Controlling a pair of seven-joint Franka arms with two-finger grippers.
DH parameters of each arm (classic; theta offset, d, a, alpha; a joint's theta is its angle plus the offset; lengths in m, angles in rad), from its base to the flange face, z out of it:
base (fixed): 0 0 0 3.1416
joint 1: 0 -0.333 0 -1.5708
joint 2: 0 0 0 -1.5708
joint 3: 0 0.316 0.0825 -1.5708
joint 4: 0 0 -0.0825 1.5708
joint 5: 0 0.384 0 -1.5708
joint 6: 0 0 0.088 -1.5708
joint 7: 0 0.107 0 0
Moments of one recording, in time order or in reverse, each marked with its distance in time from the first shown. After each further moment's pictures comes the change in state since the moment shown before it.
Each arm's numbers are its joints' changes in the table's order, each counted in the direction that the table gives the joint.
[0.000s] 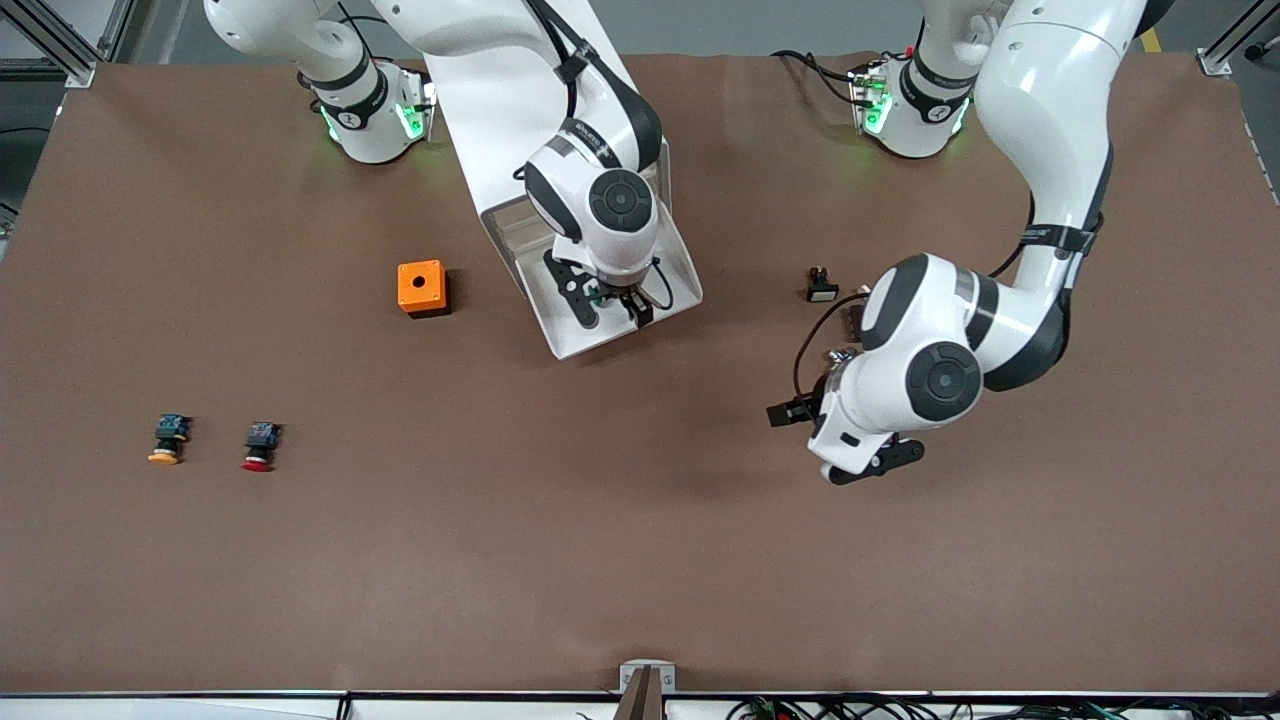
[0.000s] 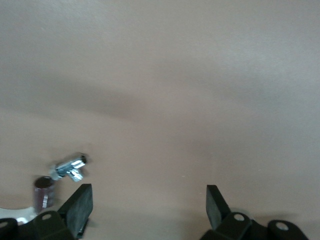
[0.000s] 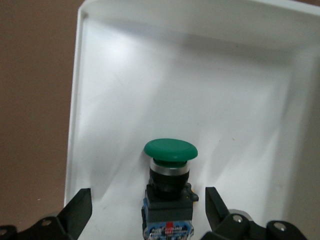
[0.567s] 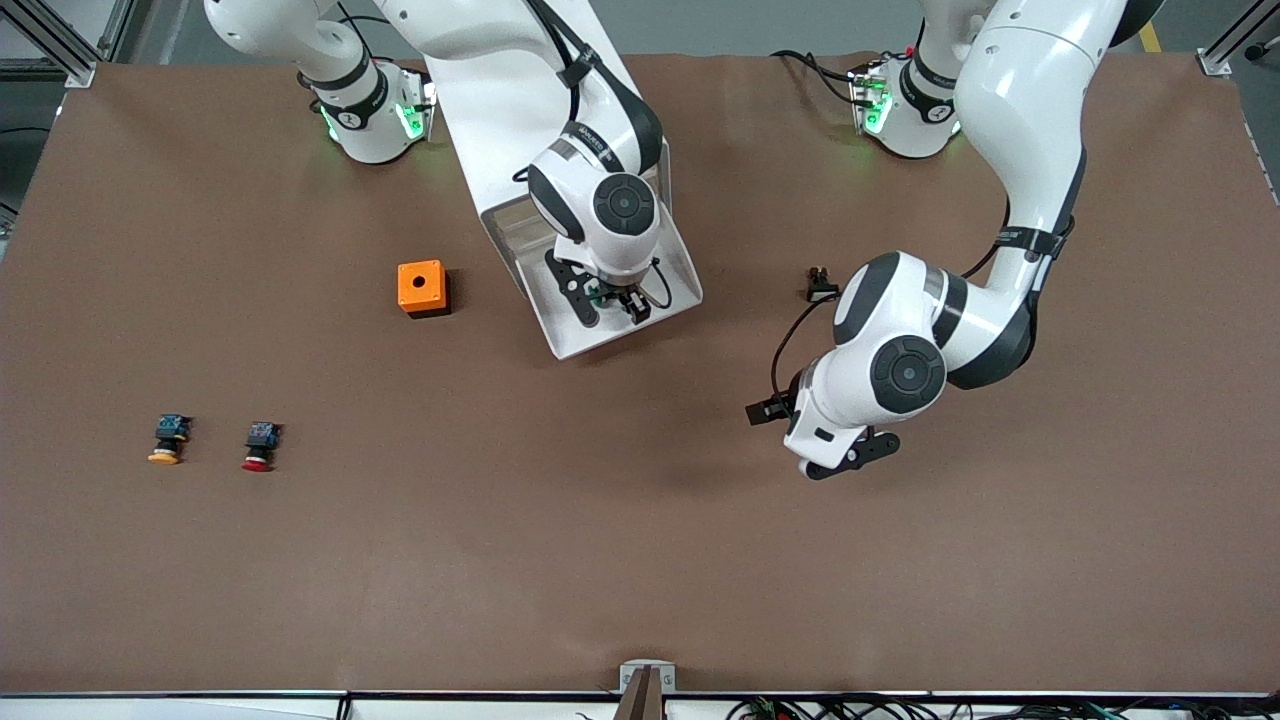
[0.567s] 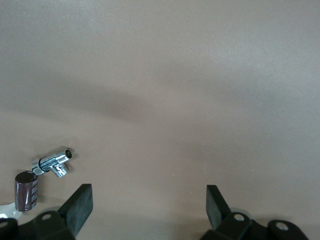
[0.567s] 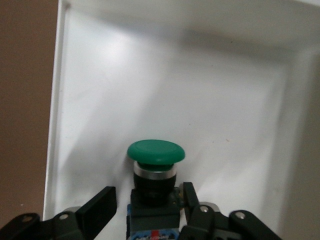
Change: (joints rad) left arm 0.025 -0.013 0.000 0.003 0.000 -0.016 -0.040; right arm -0.009 0.004 0.000 0.013 0.000 -0.003 0.000
